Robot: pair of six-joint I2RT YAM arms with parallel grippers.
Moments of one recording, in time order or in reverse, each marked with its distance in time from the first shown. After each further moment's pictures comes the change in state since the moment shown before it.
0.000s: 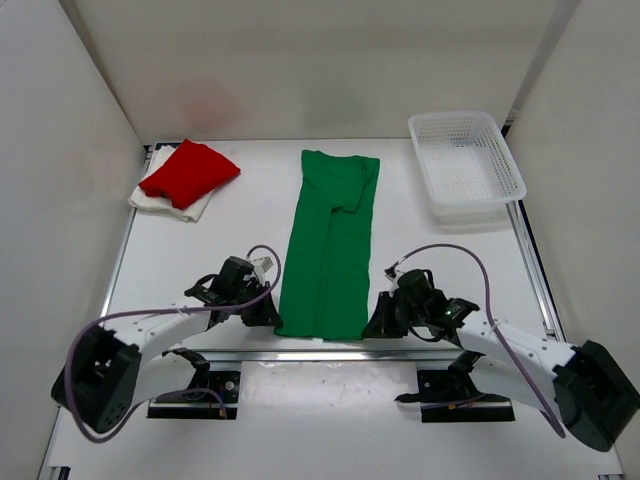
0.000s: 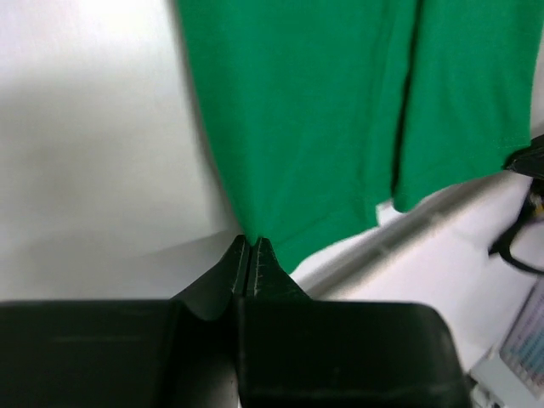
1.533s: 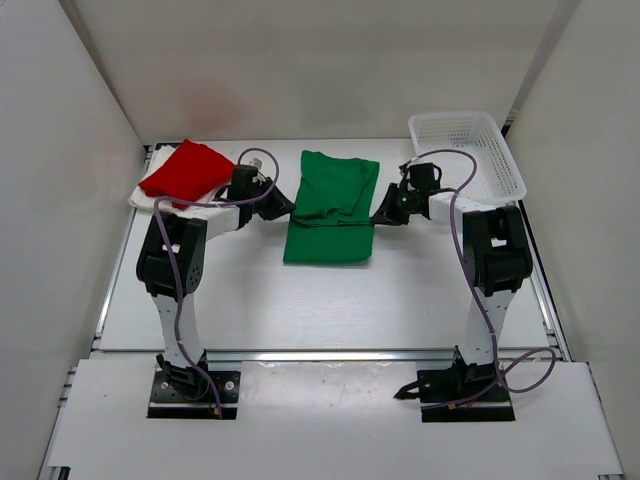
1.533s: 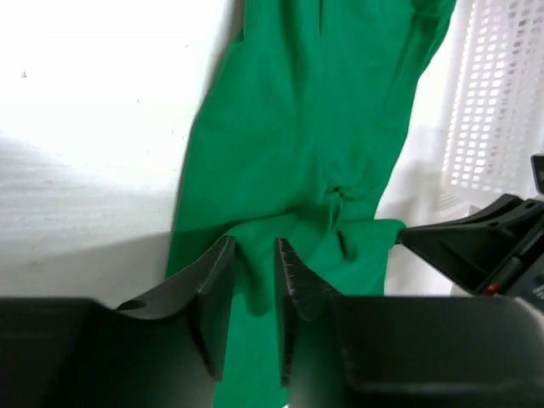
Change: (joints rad) left arm 0.270 0.805 0.832 0.275 -0.047 -0.229; right arm -0.511 0.963 0.961 -0.025 -0.092 -0.306
